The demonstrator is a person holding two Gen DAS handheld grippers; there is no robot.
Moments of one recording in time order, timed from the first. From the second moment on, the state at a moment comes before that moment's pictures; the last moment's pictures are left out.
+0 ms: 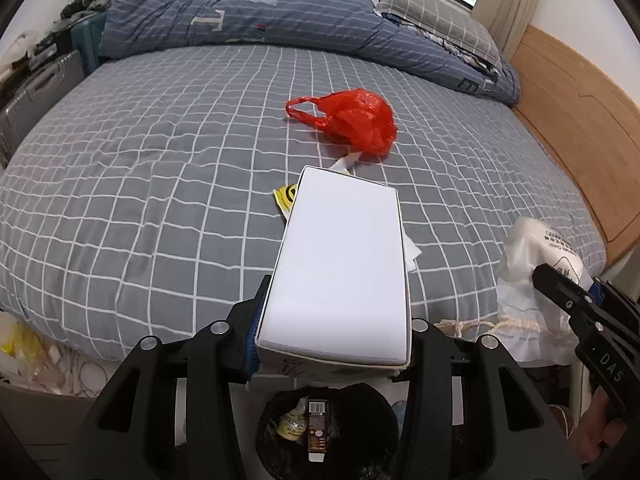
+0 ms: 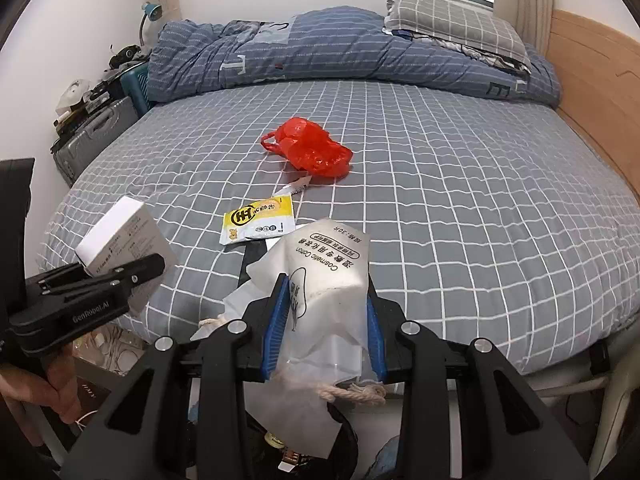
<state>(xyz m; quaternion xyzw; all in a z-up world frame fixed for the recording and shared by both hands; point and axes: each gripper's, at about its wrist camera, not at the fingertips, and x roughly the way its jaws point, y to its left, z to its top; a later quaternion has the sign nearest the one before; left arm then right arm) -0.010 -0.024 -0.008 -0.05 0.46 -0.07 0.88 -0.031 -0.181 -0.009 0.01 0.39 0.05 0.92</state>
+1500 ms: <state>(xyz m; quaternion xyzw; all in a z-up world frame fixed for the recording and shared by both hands) -0.122 -0.032 -0.018 -0.05 0.48 -0.08 0.87 -0.139 -0.172 -0.013 0.02 0.39 0.05 0.92</state>
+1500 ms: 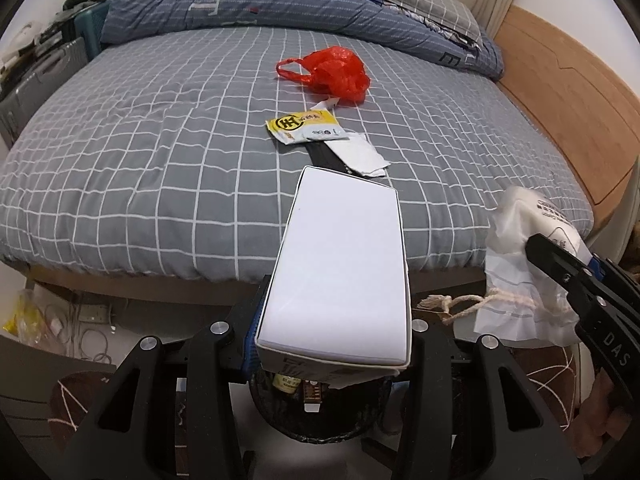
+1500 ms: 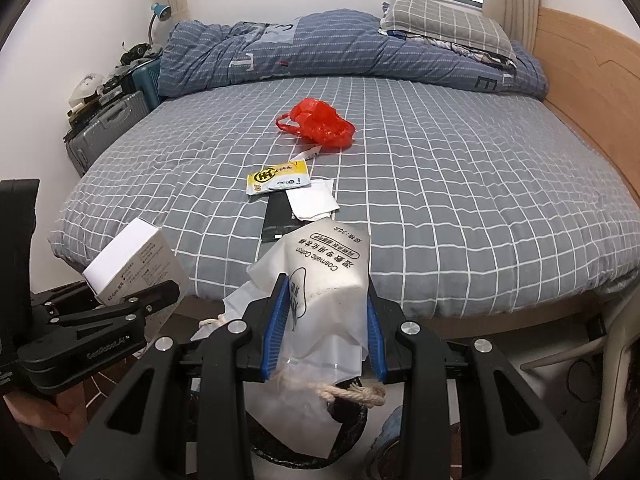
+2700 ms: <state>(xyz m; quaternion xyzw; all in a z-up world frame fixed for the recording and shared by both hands) -0.185 -0.029 -0.074 -0.04 0.50 -0.08 0.86 -0.186 -0.143 -0.083 0.00 0.45 0.07 0.89</state>
